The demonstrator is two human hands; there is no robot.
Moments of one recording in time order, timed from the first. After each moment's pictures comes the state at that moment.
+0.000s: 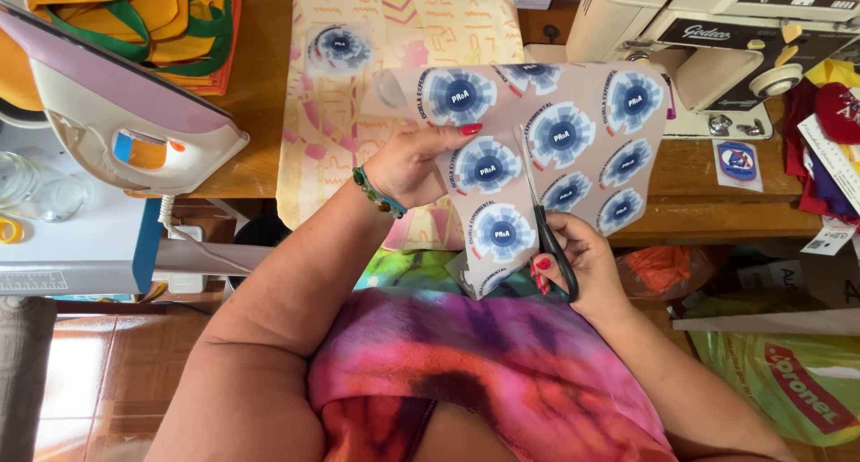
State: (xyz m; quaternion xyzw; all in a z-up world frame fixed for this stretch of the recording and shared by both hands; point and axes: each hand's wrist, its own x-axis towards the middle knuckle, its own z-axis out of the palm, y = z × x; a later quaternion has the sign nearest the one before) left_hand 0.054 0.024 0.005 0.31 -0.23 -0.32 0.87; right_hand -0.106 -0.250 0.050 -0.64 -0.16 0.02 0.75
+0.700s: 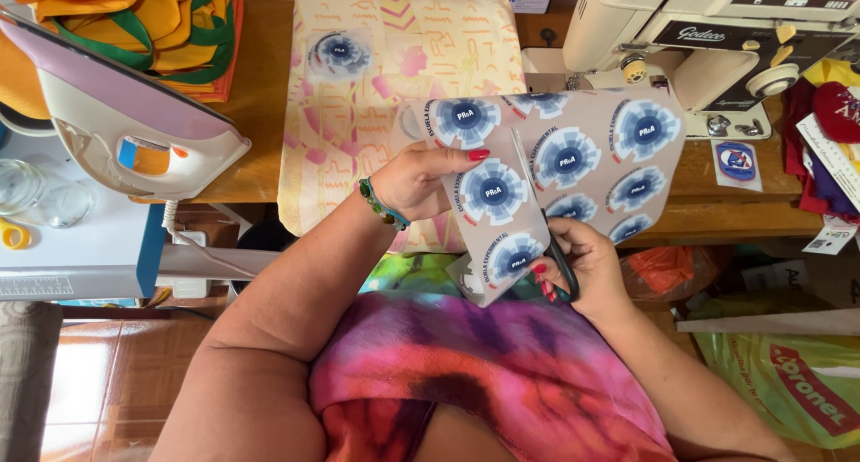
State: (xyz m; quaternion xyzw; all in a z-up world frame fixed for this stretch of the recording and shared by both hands) left_hand 0.007 0.007 0.052 0.28 -0.16 -0.30 0.90; right_hand -0.106 -0.252 0.055 -0.66 -0.17 0.00 0.74
